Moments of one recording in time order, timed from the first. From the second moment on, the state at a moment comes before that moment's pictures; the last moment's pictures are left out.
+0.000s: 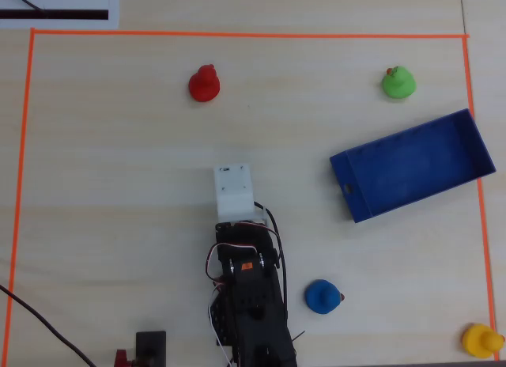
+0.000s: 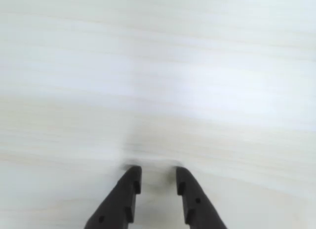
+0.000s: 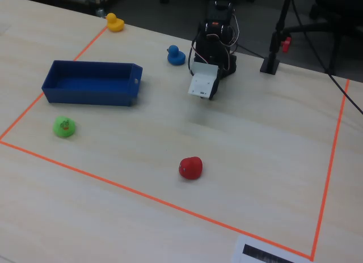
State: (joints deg) arm -6.2 189.7 178.8 75.0 -83.6
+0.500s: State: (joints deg) arm -6.3 189.8 177.4 75.8 -80.7
